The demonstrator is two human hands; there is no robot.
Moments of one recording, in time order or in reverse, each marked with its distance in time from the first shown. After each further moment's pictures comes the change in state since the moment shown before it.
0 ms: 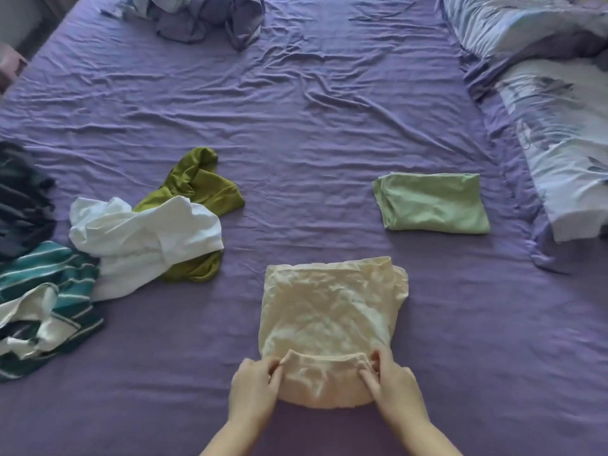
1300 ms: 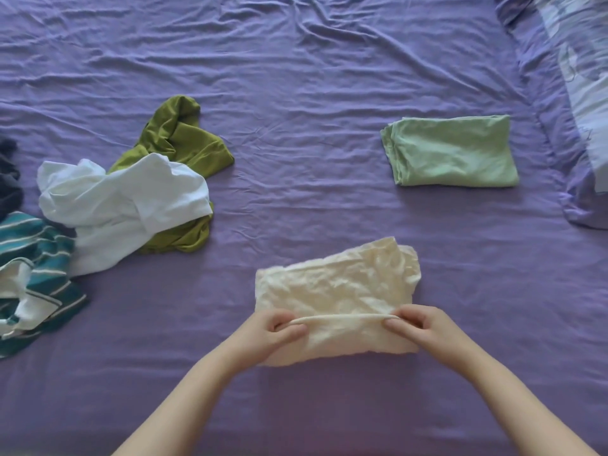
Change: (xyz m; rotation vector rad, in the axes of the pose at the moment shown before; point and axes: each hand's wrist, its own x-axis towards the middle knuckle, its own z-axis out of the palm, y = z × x) left_hand 0.047 0.014 -0.030 -0.347 -0.522 0.224; right_hand 0.043 0.030 -0.045 0.451 -0.307 -0.108
